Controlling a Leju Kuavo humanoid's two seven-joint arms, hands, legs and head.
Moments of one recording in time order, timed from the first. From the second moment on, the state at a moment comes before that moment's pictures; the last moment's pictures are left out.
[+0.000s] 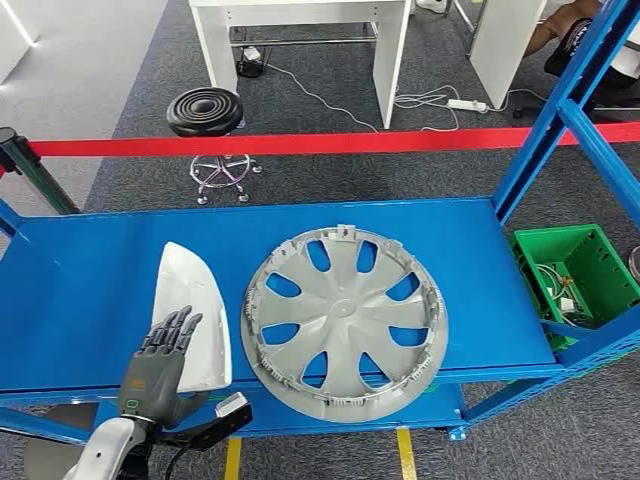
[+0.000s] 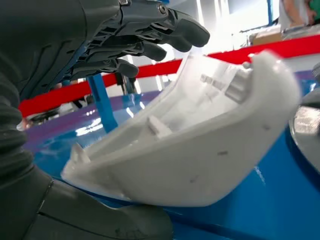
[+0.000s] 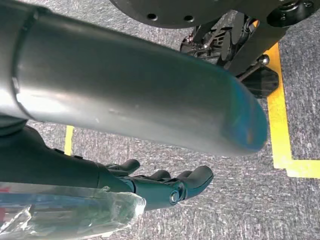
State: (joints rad) left arm 0.23 0.14 -0.45 -1.74 -1.18 0.17 0.23; right arm -0.02 0.00 1.35 0.00 -1.49 -0.17 -0.39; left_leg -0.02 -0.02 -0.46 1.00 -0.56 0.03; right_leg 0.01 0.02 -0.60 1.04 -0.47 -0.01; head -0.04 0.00
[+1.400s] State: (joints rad) left arm 0.20 0.08 -0.41 -1.76 -1.45 0.29 0.21; right arm -0.03 0.00 1.39 0.00 -1.49 -0.17 -0.39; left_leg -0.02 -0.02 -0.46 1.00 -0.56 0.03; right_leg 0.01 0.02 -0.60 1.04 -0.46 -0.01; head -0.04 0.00
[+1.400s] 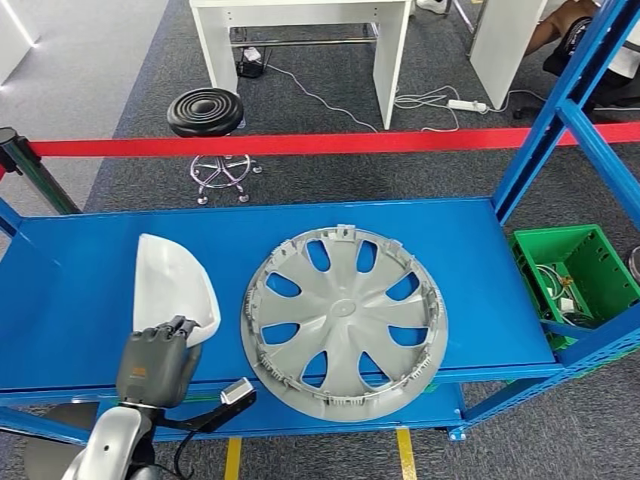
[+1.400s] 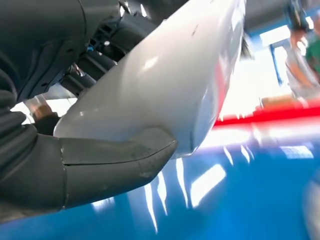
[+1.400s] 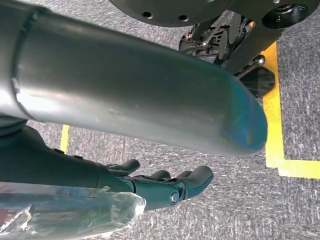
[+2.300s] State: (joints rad) left arm 0.08 0.22 -0.40 -2.02 -1.49 0.31 0.20; right arm -0.03 0.00 1.41 0.00 -1.49 -0.17 -0.41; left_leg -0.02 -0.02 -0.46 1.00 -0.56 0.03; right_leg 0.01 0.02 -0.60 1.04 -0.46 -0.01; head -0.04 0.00
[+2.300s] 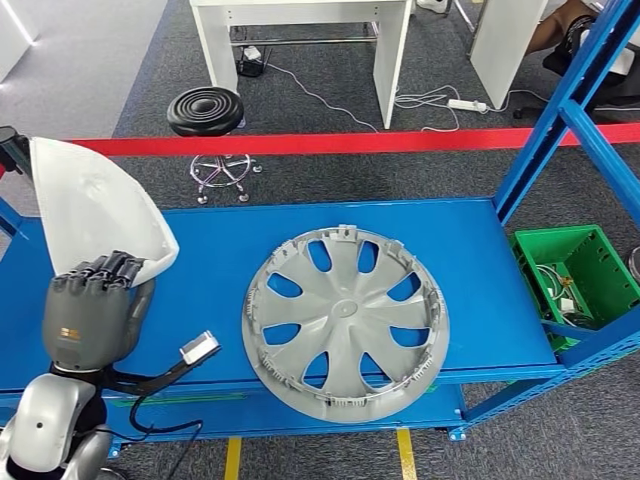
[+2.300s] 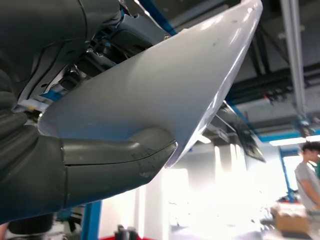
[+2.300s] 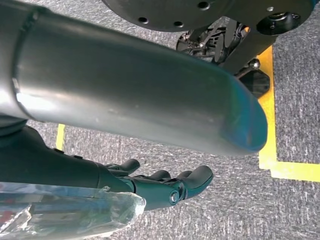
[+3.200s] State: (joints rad) left arm 0.09 0.18 -0.43 -2.02 -1.49 0.30 0.17; right arm -0.03 0.01 1.41 0.00 -1.50 -0.17 -0.41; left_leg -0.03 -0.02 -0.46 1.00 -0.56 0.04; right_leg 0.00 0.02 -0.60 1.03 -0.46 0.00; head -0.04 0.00
